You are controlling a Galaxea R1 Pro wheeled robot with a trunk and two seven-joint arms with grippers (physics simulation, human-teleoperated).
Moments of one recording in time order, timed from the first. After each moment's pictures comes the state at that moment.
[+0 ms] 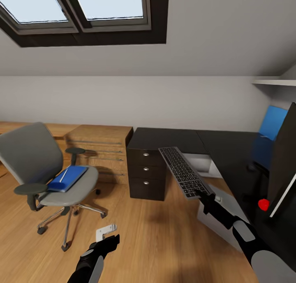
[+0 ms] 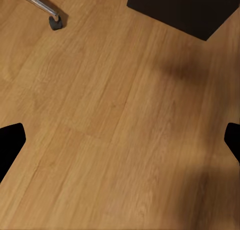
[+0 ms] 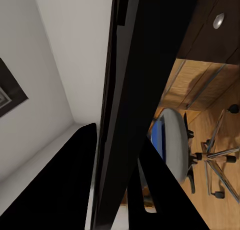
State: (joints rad) left arm -0.23 -0.16 0.05 -1.02 0.18 0.37 0.19; right arm -0.64 -0.17 -0.28 -0.45 -0.91 0.65 0.81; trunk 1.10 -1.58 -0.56
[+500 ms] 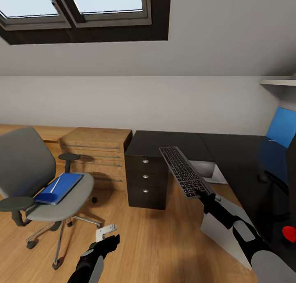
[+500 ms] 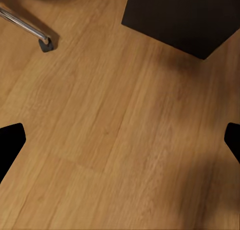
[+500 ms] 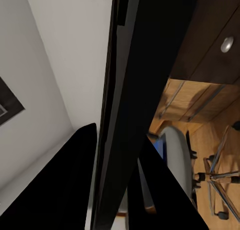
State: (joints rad) left arm -0.23 -0.16 0.05 -1.02 0.18 0.37 0.19; right arm -0.64 -0.17 -0.28 -0.45 -0.92 0.65 0.81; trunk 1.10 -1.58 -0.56
